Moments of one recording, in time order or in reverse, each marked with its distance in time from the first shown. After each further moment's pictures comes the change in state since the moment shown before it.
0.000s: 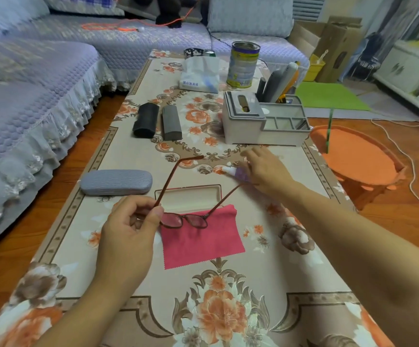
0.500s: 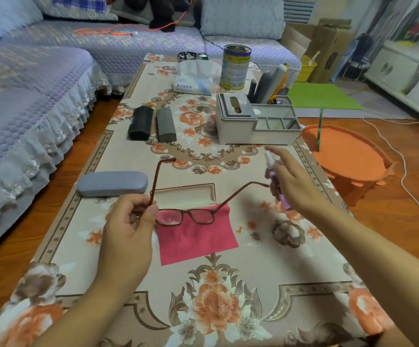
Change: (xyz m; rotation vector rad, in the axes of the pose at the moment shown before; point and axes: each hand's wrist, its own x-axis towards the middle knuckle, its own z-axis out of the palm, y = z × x) left_hand -0.006 0.001 0.004 -0.001 -0.008 0.050; right_hand -0.080 -0.042 -0.094 0.827 0.056 0.451
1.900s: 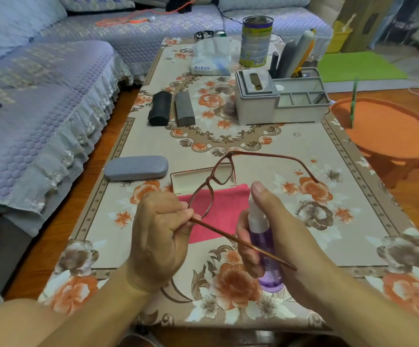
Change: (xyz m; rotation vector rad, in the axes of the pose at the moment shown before) left_hand -0.015 0.008 0.006 0.286 0.028 1.005; right_hand -0.130 -0.102 0.058 0.652 -0.503 0.447
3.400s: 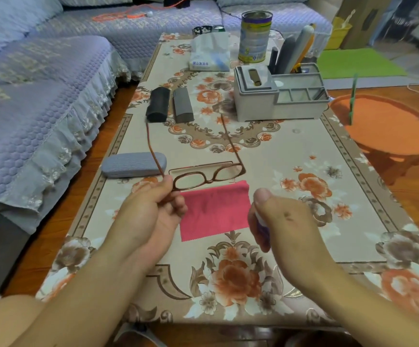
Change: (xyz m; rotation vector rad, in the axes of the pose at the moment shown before) left_hand 0.046 0.004 -0.004 -0.921 0.256 -1.729; right_hand 0.000 0.022 -0.010 -0.512 0.395 -0.499
